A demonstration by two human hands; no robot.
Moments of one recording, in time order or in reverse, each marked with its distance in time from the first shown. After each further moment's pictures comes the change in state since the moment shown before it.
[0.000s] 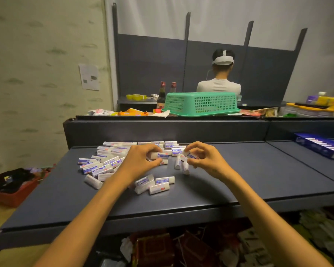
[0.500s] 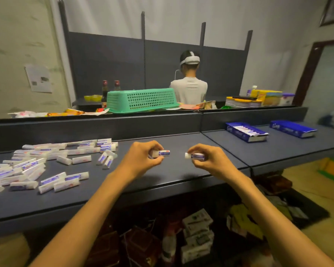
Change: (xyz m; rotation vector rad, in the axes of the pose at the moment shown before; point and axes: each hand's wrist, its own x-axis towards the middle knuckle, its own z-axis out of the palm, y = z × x) left_hand 0.040 0.179 0.162 -0.064 -0.091 0.200; right_hand -0.141 0.072 -0.212 -0.343 0.143 -0.047
